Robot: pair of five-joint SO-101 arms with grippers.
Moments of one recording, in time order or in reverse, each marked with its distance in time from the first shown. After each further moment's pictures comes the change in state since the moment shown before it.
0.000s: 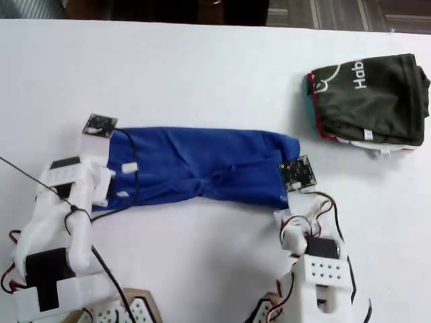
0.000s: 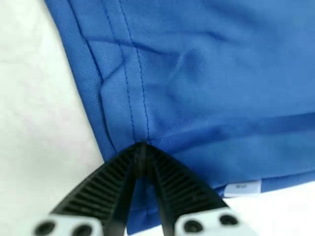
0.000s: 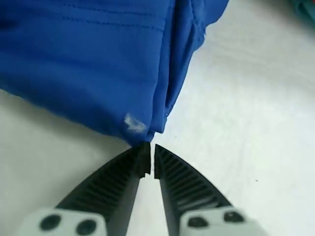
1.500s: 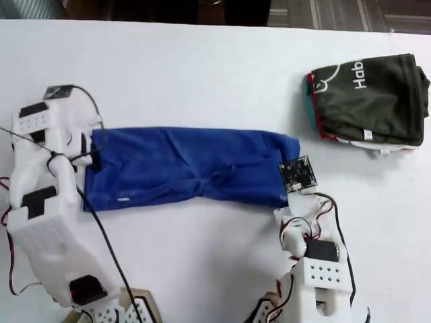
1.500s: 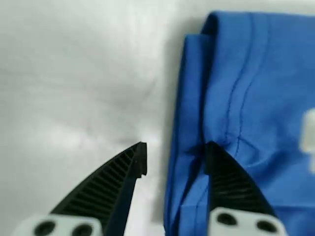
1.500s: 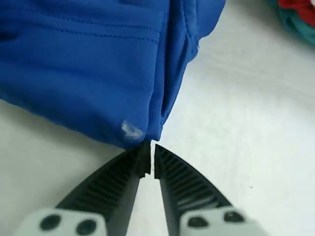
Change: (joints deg) left arm -6.2 35.0 -50.5 26.8 11.8; right arm 0.0 -1.8 1.1 -1.5 0.0
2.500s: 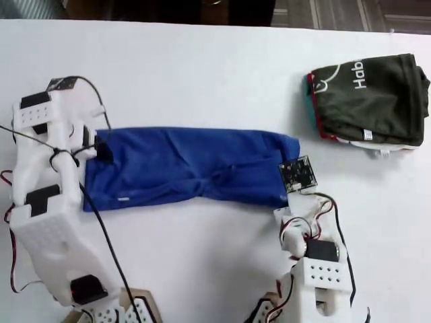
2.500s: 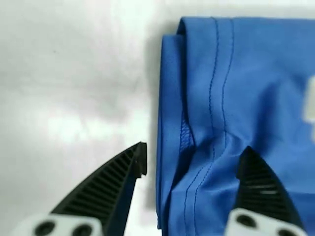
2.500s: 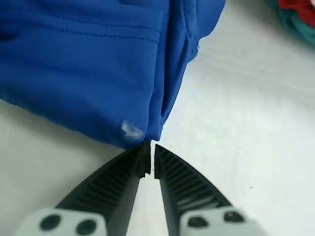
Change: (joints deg) left arm 1.0 0.6 -6.6 6.2 0.5; right arm 0.0 0.0 0.0 0.0 0.0
